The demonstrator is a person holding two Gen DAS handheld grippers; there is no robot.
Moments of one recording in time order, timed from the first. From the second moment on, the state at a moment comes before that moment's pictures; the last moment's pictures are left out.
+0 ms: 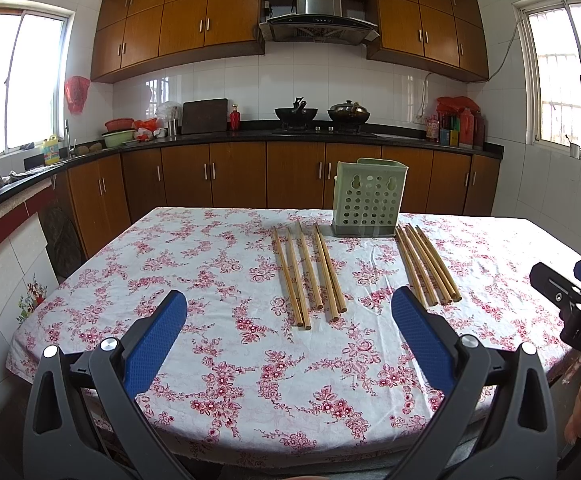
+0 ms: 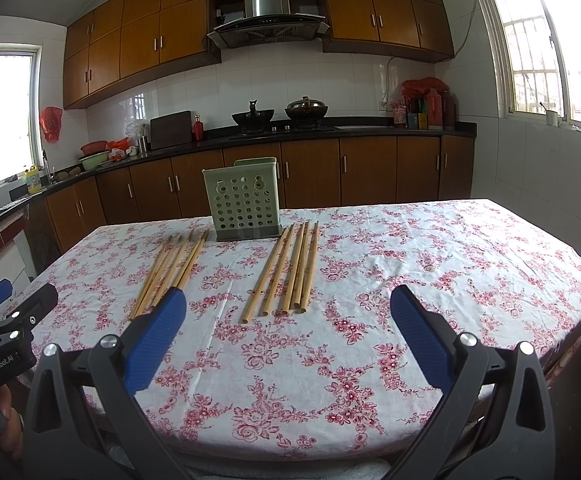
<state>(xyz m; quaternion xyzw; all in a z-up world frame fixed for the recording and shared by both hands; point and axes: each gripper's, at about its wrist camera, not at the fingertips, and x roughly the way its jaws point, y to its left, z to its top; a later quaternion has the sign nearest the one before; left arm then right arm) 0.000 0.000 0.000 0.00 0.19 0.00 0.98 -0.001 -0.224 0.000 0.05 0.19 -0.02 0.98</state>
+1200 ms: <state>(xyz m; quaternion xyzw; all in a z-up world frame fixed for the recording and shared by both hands) 0.003 -0.001 -0.018 0.00 0.20 0.00 0.98 0.016 -0.234 -0.008 0.06 0.23 -0.02 0.97</state>
